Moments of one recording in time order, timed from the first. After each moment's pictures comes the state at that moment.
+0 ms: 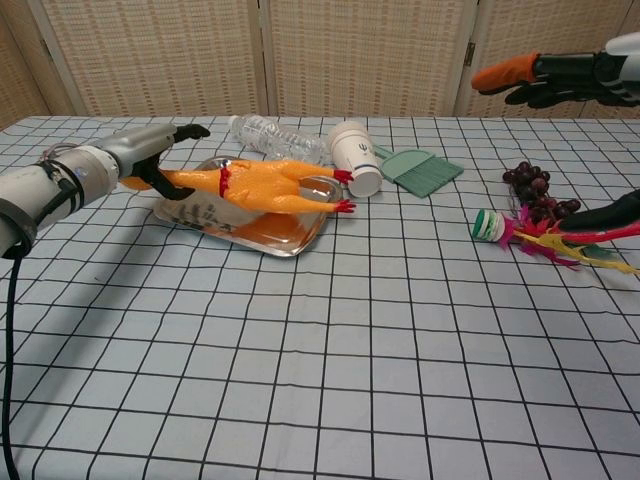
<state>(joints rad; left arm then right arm) -0.91 -1.85 -0.29 -0.62 1.19 0.72 -0.13 0.53 -1.00 0.03 -1.98 -1.54 1.05 0.16</state>
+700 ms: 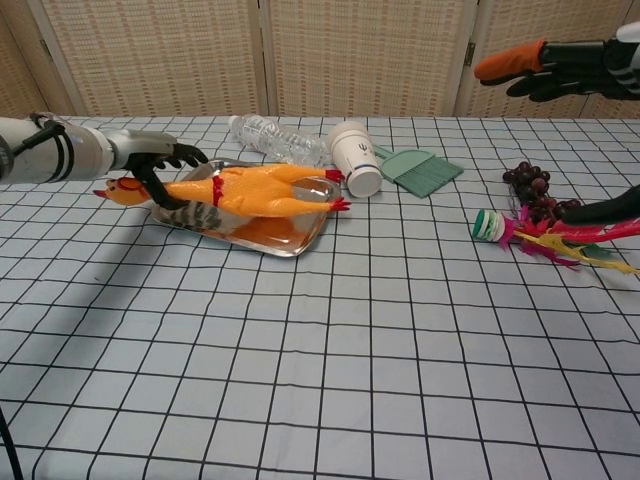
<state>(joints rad) -1.01 -1.57 -0.25 -0.99 0.64 0.43 0.25 0.52 -0.99 0.03 -1.98 -1.58 1.07 0.21</state>
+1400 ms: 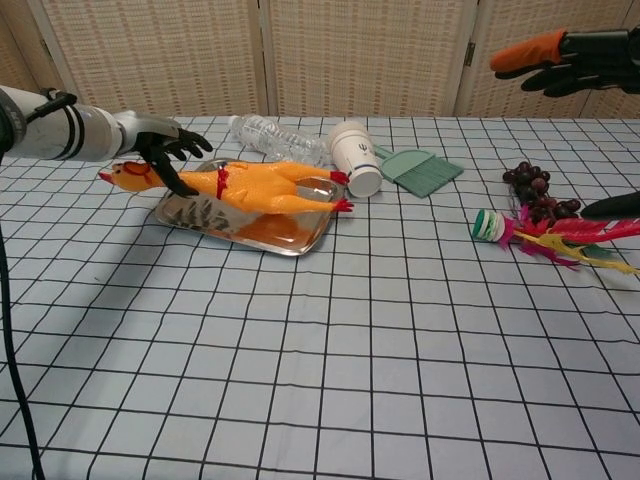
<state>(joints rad) -1.10 -1.53 -0.18 -1.02 0.47 0.42 0.14 0.50 -0.95 0.03 -1.98 -1.60 1.08 0.27</state>
